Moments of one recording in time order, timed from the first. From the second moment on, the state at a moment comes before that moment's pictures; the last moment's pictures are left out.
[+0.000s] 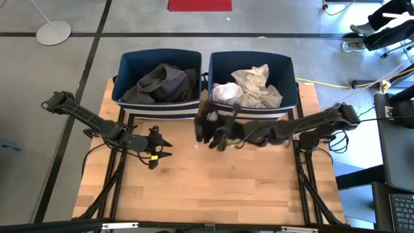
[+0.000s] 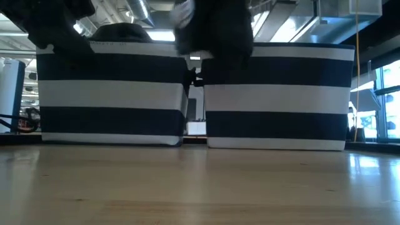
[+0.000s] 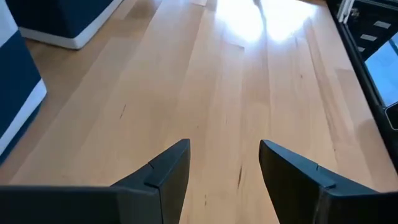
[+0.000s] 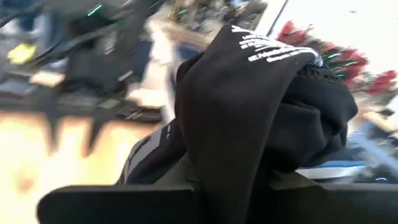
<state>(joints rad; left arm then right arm) -0.43 0.86 0.48 -0.25 -0.39 -0.47 0.23 1.50 1.20 0.12 0.63 -0.27</state>
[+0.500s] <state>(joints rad) -0.43 0.86 0.48 -0.24 -0.39 -0.48 -0.06 1.16 1.20 0.09 0.67 -0.38</state>
